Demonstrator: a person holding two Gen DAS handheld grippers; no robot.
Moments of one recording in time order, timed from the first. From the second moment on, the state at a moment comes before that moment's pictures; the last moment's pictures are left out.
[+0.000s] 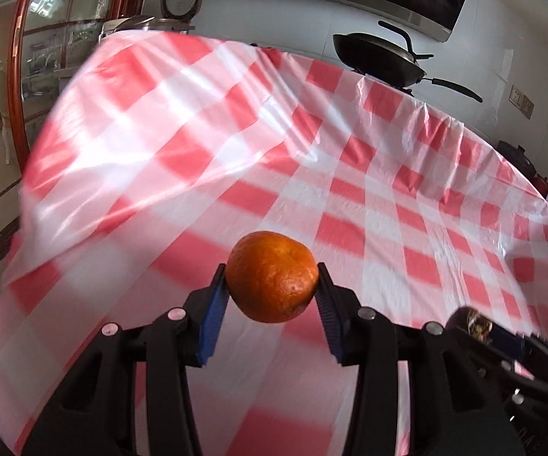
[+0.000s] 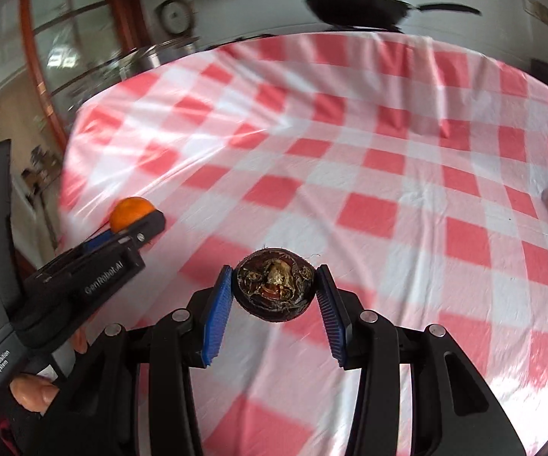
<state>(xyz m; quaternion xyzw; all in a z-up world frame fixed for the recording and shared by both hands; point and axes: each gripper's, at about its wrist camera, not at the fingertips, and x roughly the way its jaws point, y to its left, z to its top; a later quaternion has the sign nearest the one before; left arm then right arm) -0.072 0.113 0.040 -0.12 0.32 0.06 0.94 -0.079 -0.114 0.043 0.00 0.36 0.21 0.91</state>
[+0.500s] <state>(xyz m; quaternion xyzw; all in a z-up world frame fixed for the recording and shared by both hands) -0.187 0.195 0.046 -0.10 0.29 0.13 0.94 -0.171 -0.026 0.043 -0.09 0.34 0.31 0.88</state>
